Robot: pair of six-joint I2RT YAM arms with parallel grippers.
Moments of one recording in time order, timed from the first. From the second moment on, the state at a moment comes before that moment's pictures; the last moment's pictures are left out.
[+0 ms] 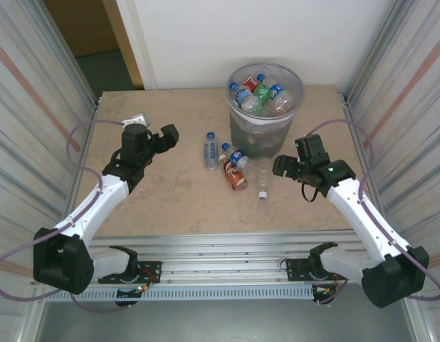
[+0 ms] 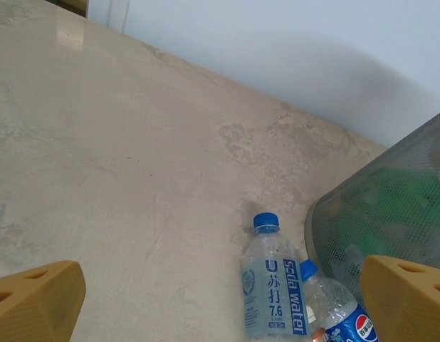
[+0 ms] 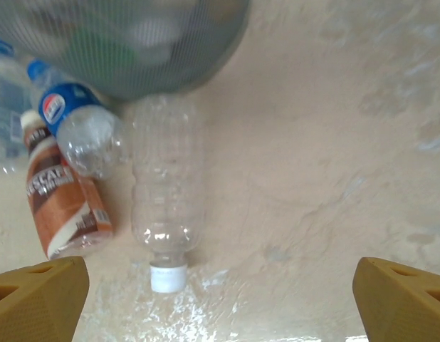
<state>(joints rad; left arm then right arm) -0.30 1.22 0.90 -0.11 -0.11 -0.55 0.36 1.11 0.98 -0.82 0.10 0.54</state>
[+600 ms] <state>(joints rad) -0.29 1.17 0.87 -0.11 -0.13 -0.56 0.38 1.55 0.95 -0.52 -0.03 0.55</state>
